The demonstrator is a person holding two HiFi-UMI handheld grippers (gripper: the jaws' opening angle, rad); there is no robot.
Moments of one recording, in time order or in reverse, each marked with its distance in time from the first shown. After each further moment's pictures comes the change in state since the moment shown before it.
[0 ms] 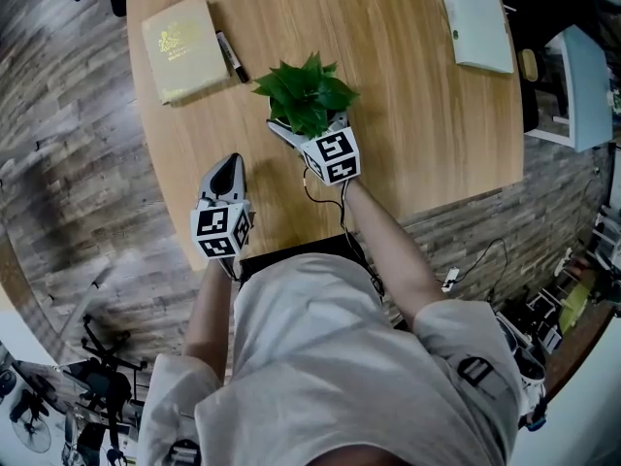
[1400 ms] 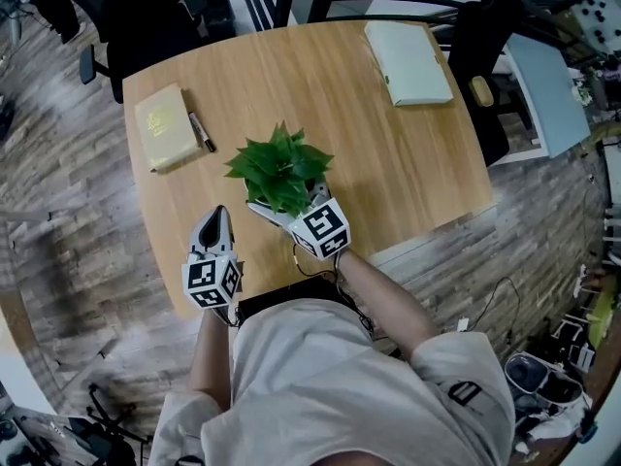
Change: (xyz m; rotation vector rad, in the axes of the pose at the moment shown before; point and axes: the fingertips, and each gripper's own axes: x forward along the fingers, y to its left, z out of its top) left arm -0.043 -0.086 0.062 0.078 -0.207 -0.005; right arm -0.142 0.030 0.089 -0.047 -0.230 0.091
